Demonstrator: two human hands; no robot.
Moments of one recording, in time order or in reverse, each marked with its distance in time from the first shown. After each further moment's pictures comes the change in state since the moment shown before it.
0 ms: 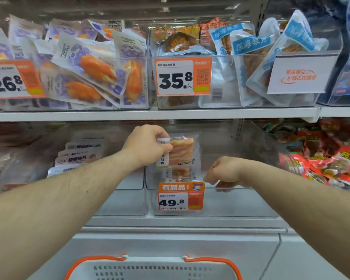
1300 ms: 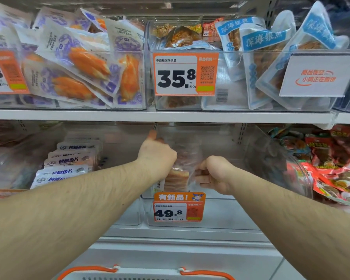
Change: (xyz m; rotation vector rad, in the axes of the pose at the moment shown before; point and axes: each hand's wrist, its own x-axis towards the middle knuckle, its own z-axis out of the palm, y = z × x) left_hand 0.018 0.017 0.045 1.144 -0.318 0.234; right_hand 0.046 -0.008 0.024 0.741 0.063 -0.009
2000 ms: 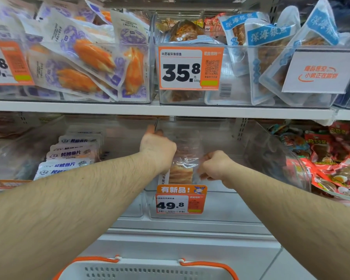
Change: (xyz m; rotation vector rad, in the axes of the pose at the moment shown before) left_hand 0.005 0.002 0.005 -0.087 -0.050 -0.101; right_hand -0.006 -0.004 0.001 -0.478 0.126 -0.148
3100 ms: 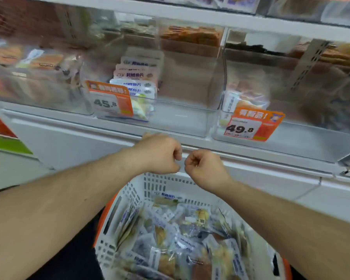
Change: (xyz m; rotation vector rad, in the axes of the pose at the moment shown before) left_hand -0.200 -0.067 0.123 -0.771 -0.271 0.084; right_hand -0.144 0.025 0.202 -0.169 -0.164 -0.315
